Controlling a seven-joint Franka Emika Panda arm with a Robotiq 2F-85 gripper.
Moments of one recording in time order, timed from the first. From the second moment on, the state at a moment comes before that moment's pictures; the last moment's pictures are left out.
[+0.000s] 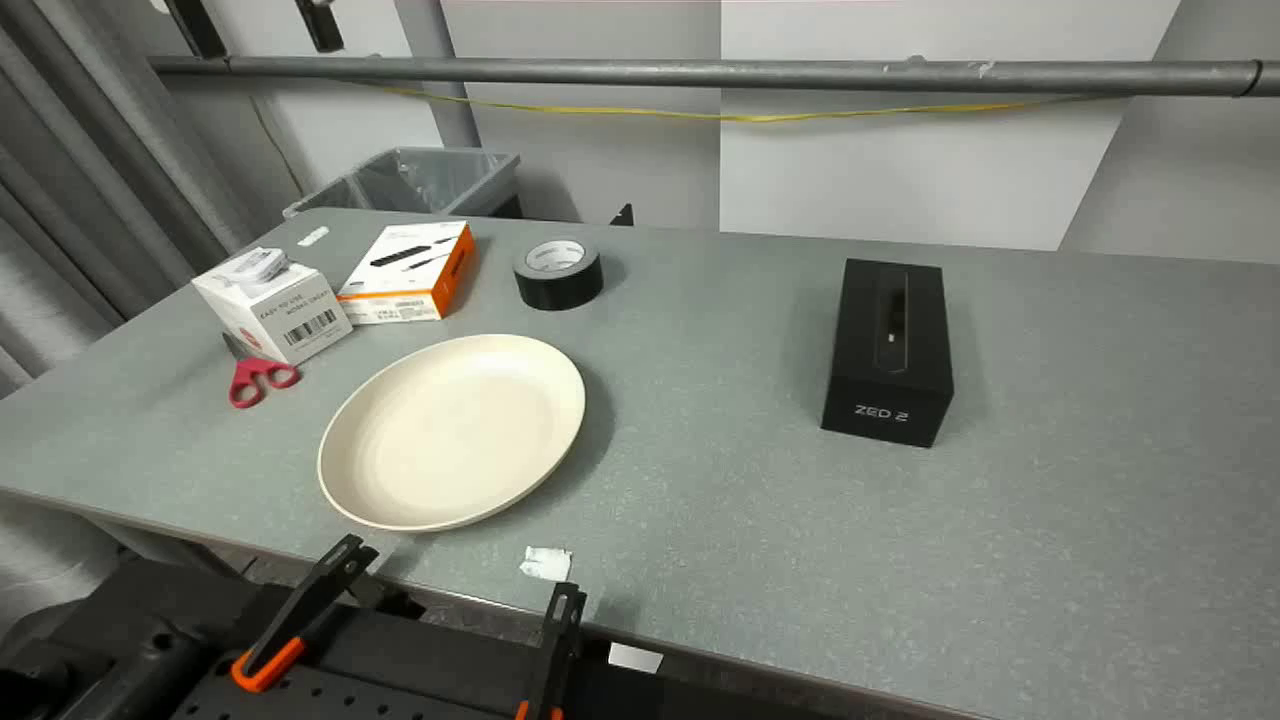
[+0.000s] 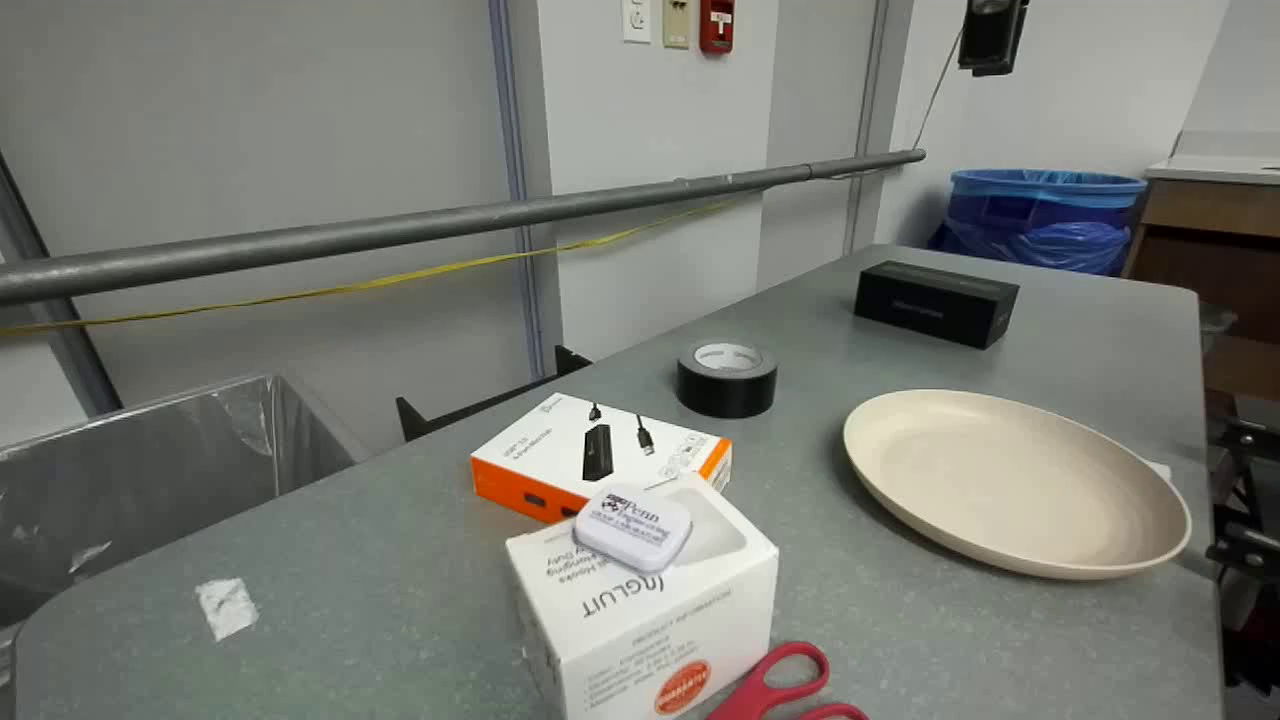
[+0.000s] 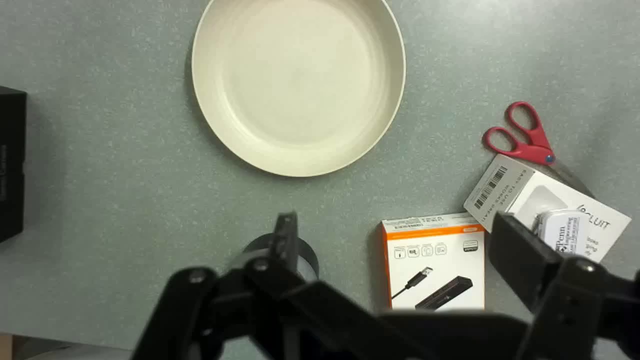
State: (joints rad) arm 0.12 -0.25 0.18 -2.28 0.03 1.99 0.14
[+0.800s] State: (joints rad) arm 0.11 -0.14 0.18 -2.28 -0.01 2.13 0.14
